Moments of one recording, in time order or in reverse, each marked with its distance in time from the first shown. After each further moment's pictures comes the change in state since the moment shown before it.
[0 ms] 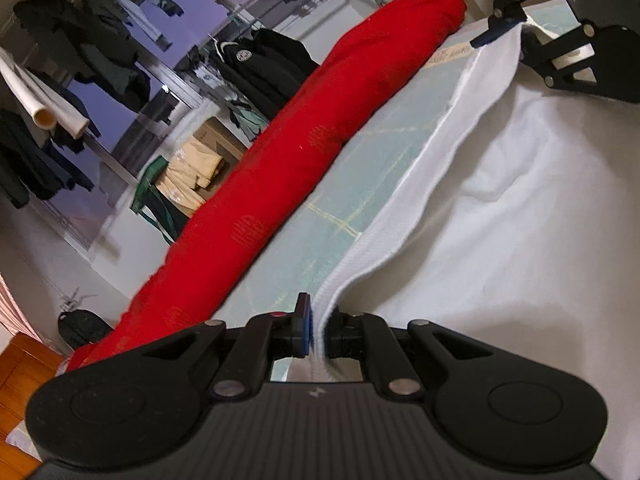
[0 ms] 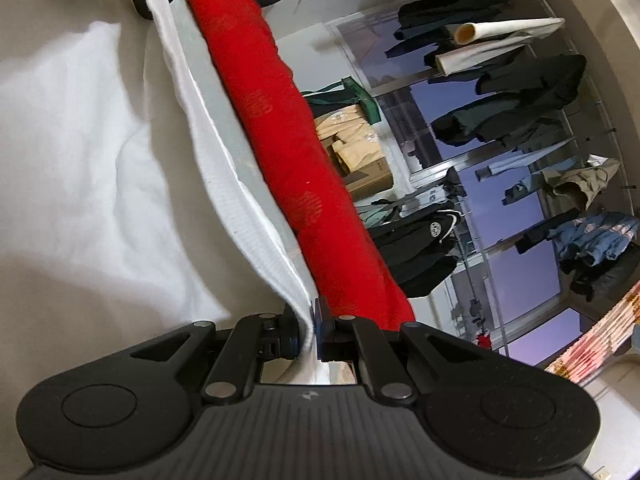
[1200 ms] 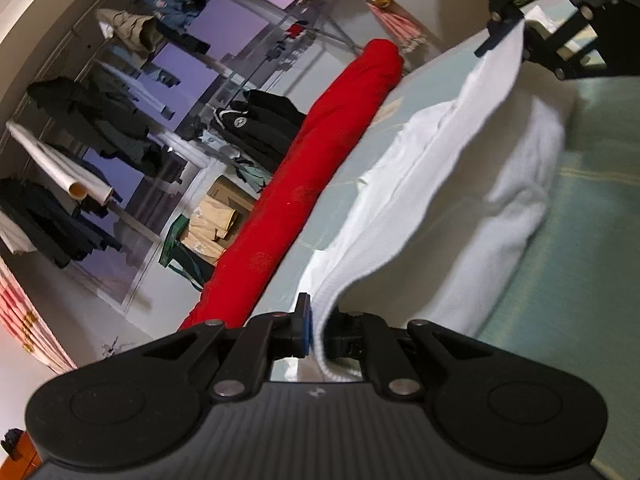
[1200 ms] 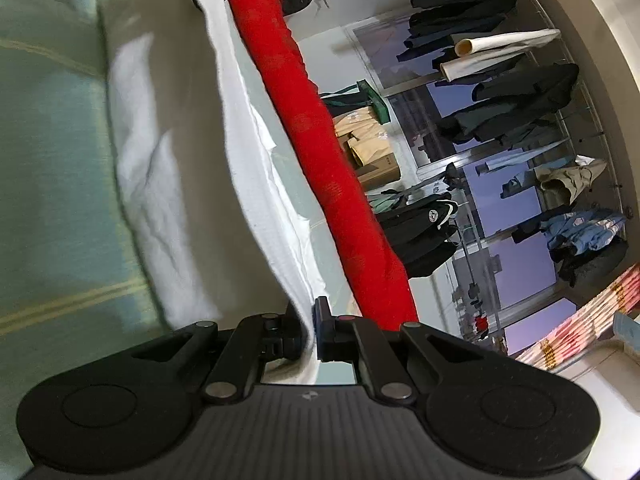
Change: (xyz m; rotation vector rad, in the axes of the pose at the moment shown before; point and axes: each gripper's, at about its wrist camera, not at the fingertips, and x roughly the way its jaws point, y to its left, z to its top) left arm -0.207 -0.050 -0.025 0.132 -0.129 0.060; right arm -0.233 0.008 -0.029 -0.029 0.020 0.028
